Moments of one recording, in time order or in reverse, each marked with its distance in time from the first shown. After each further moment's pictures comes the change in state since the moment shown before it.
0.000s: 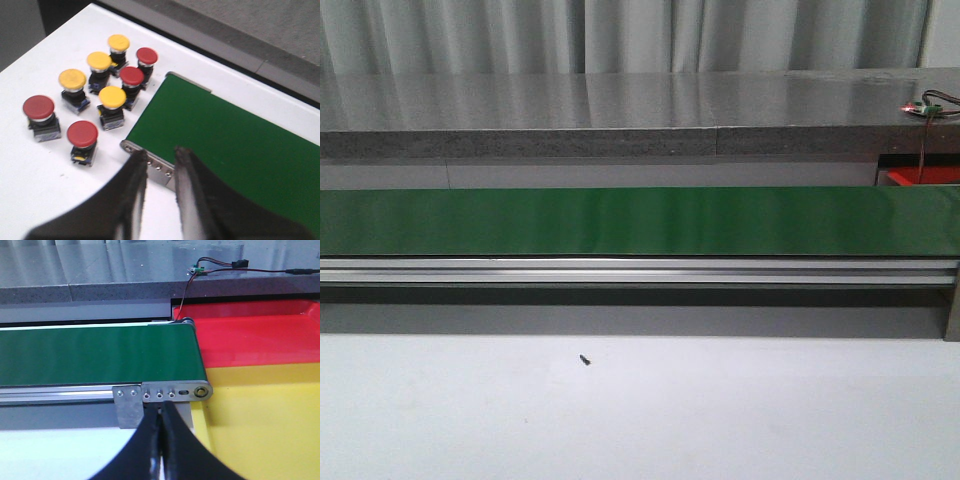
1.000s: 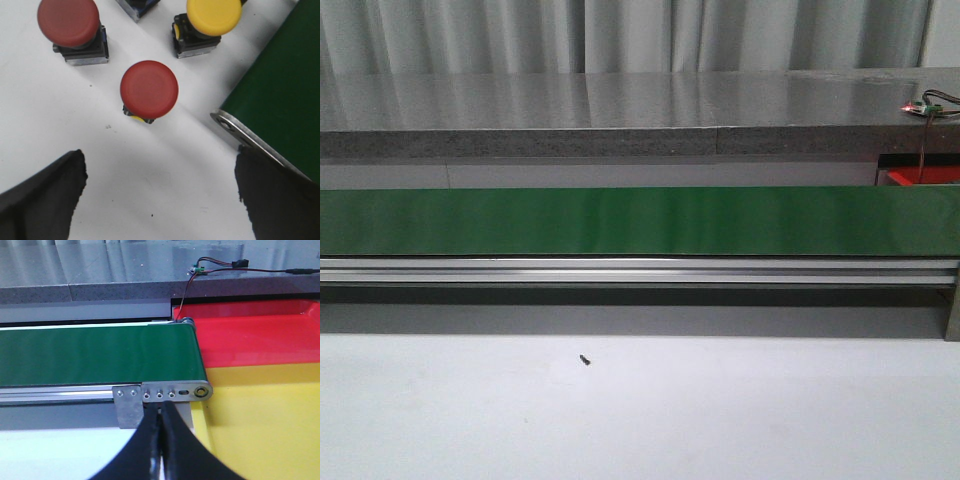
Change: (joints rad) left arm 0.129 0.664 -0.214 0.052 0.085 0.000; right arm 0.000 0.000 0.000 0.000 0.000 0.000
